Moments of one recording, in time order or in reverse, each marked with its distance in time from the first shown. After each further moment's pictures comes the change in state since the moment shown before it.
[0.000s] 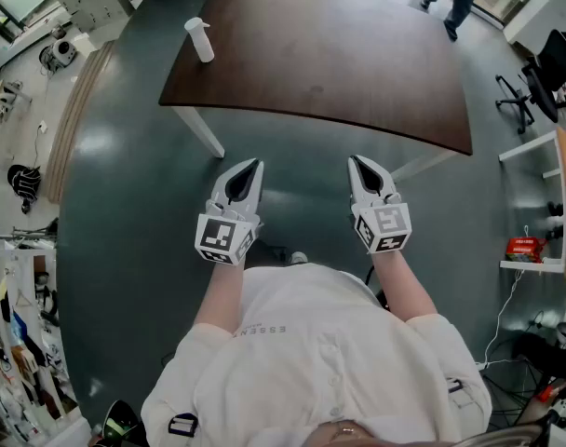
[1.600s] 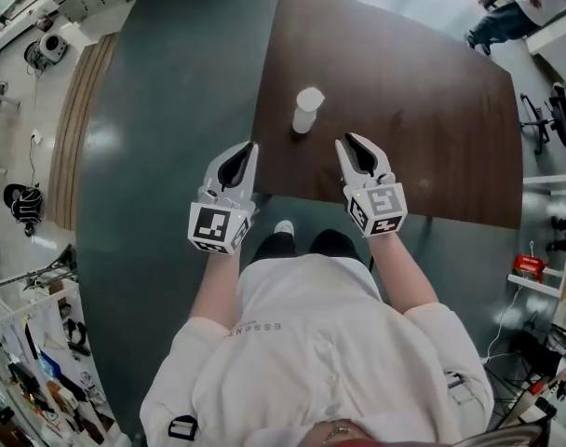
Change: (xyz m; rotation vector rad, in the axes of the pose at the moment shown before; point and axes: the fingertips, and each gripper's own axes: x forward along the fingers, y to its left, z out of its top) left arm 0.123 0.442 0.042 -0.018 0.017 -0.022; right arm 0.449 0.115 0.089 -0.006 0.063 0.011
